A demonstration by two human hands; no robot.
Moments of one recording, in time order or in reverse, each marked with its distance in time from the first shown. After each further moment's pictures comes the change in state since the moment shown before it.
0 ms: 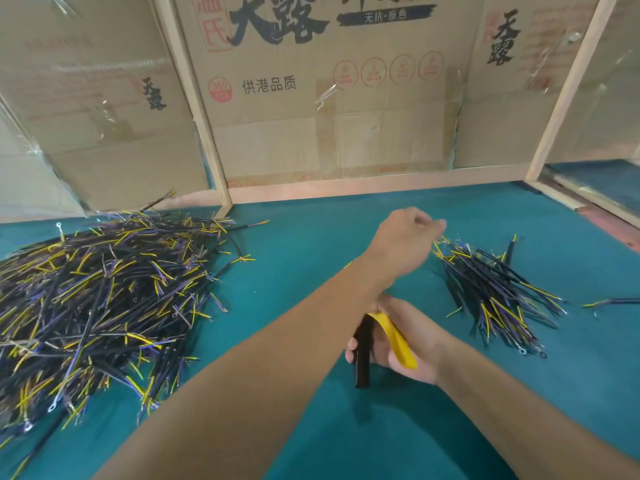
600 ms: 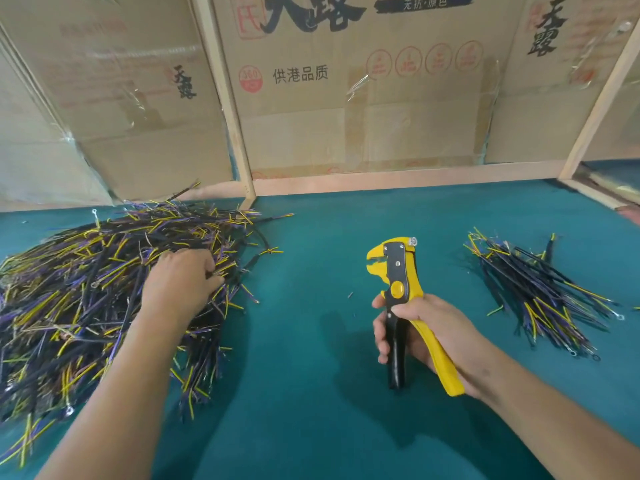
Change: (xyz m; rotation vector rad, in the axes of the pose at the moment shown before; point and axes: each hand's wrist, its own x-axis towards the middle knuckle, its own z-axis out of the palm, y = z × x) left_hand -0.120 -0.136 -0.266 1.078 0.429 -0.327; right_hand -0.009 0.012 0.016 -0.195 0.081 -0.198
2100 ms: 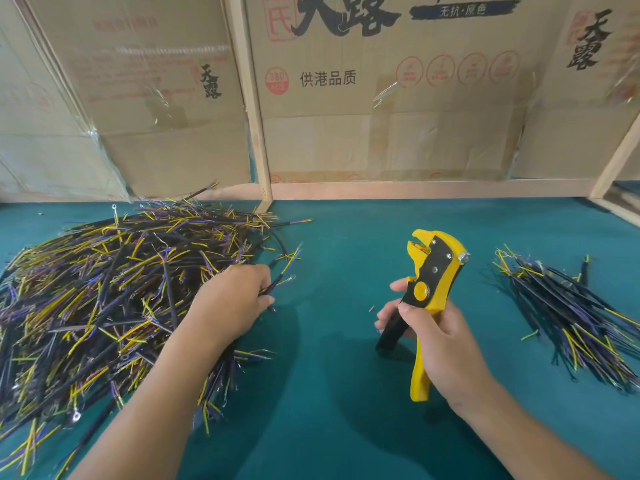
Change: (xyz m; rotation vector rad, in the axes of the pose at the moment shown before) left_hand -0.015 0.026 0.012 -0.100 -0.085 0.223; right_hand 0.028 0.019 0.031 -0.374 0.337 -0.406
